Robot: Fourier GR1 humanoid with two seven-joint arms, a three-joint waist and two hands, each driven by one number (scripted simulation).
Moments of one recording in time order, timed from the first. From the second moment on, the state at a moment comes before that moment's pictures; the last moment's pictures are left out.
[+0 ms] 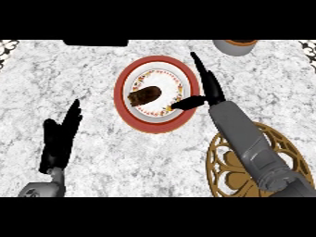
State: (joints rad) left arm -0.06 0.09 -0.02 -1.48 -0.10 0.13 0.25; right arm -0.99 -0.05 0.11 -0.16 0.02 -0.30 -0.54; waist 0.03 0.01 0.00
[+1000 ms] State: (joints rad) left arm -0.07 0.08 -0.01 -1.46 -0.12 0.12 0.23; right arm -0.92 -0.18 0.01 -0.13 0.02 -0.33 -0.62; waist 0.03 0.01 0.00
